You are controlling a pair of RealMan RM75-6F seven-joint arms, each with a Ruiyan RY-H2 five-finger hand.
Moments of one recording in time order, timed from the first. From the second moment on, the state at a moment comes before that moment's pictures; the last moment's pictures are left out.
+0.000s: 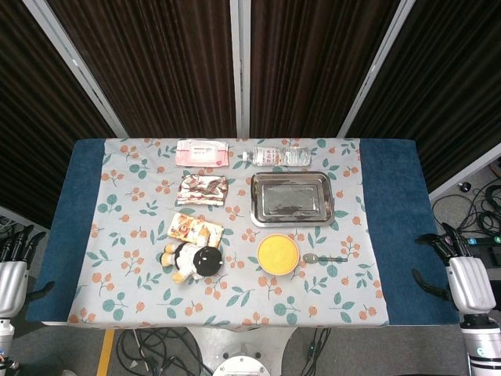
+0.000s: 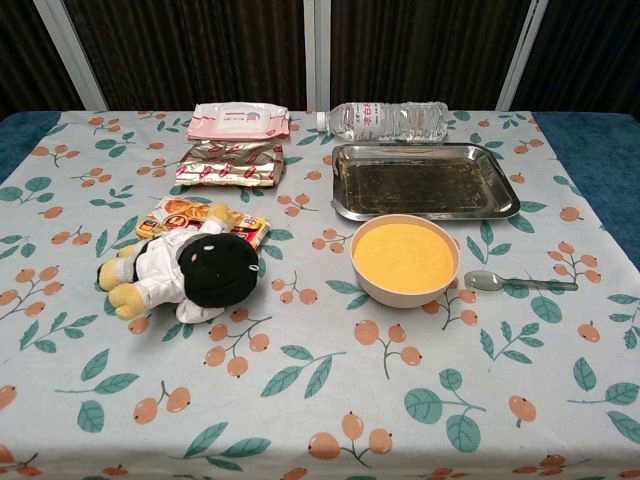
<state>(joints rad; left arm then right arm) -0.03 -1.13 -0.04 -1.64 1.45 1.53 0.16 0.08 -1.09 0.06 -1.64 -1.56 1.51 0.22</state>
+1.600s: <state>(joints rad) -0.01 -1.15 -0.04 -1.60 1.46 1.54 0.12 0.49 -1.38 0.08 -1.51 -1.16 0.84 -0.22</state>
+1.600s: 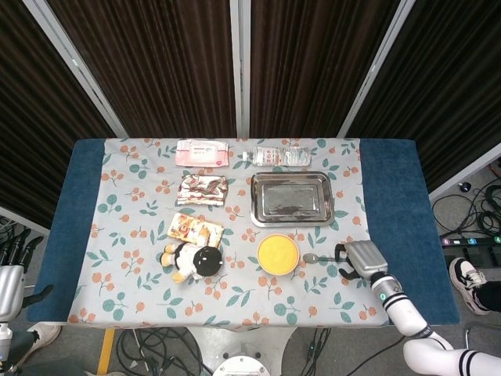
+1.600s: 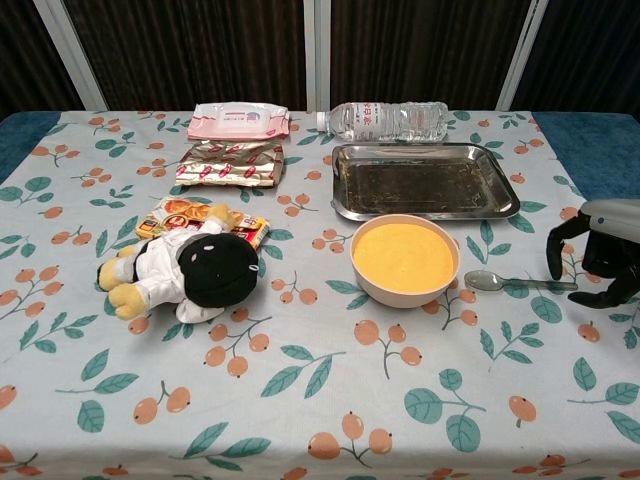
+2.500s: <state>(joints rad) 0.00 -1.15 -0.04 -1.59 1.45 1.53 0.10 0.54 -1.48 0.07 -1.41 -1.10 0.84 -0.25</state>
